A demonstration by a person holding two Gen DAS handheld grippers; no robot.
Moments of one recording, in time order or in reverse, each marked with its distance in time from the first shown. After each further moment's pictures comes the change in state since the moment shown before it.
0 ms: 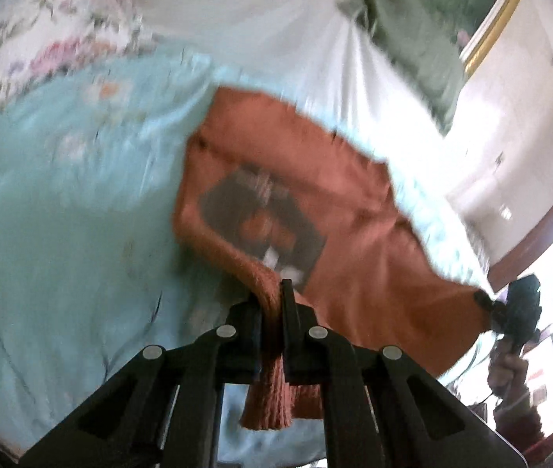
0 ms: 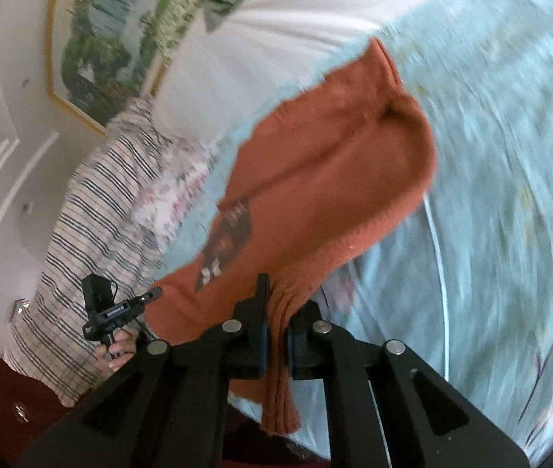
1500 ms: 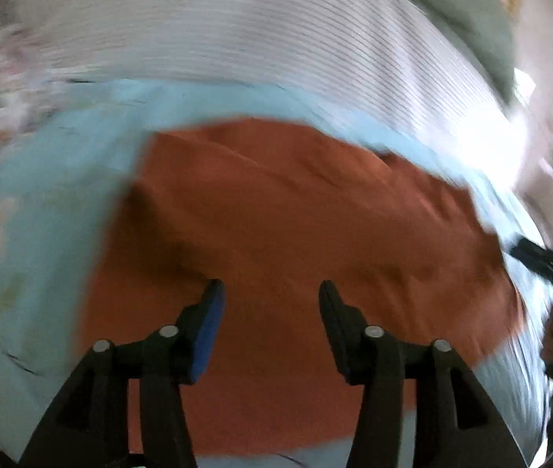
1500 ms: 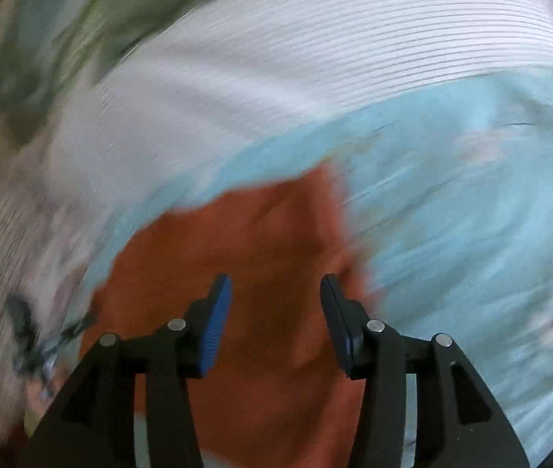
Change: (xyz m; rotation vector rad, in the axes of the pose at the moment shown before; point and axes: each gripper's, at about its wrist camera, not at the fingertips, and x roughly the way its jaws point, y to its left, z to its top) left arm 0.248 -0.038 0.141 0.229 0.093 0.175; right arm 0.158 -0.050 0.182 -0.177 0.033 -0.283
